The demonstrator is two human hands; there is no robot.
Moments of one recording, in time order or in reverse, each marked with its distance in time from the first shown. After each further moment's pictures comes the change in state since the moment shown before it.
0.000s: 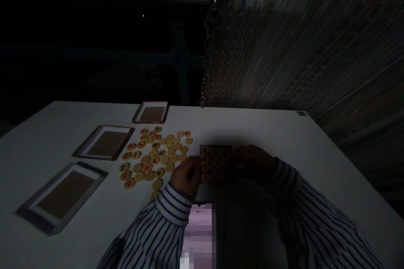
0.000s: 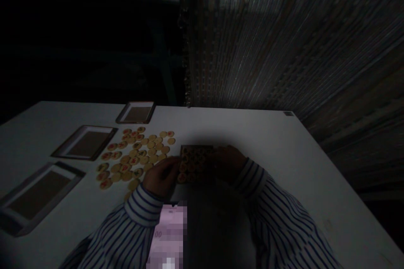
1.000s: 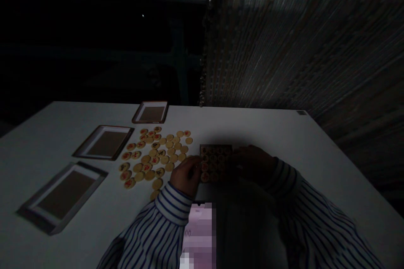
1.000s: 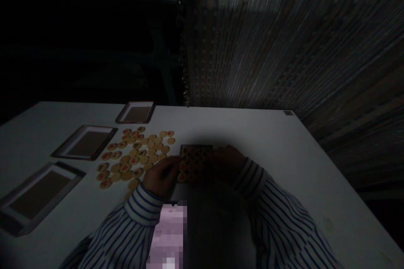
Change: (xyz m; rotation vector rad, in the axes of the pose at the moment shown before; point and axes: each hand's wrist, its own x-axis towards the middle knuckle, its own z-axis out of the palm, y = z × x) left_hand 0.000 -0.001 0.000 -0.013 -0.010 0.012; right_hand -0.001 -0.004 -0.002 -0.024 -0.002 0.000
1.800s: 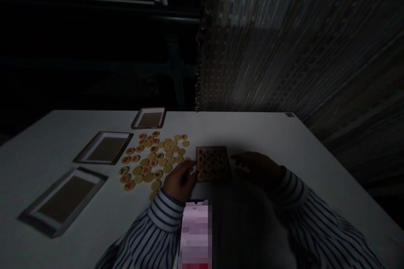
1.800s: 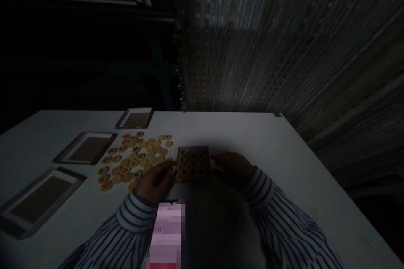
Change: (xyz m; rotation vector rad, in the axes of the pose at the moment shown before) left_hand -0.015 0.002 -0.009 -0.089 0.037 -0.034; right_hand -0.035 0.013 0.027 0.206 0.247 0.078
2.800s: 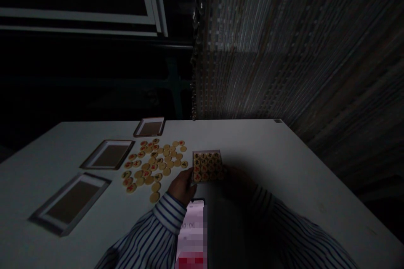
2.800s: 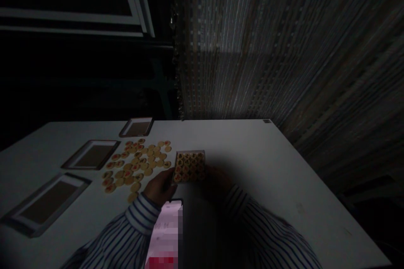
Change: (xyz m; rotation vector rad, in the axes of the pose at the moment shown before) left_hand -0.011 -0.003 0.014 0.168 -0.132 0.050; right_hand -0.005 -0.033 0.047 0.320 0.149 0.084
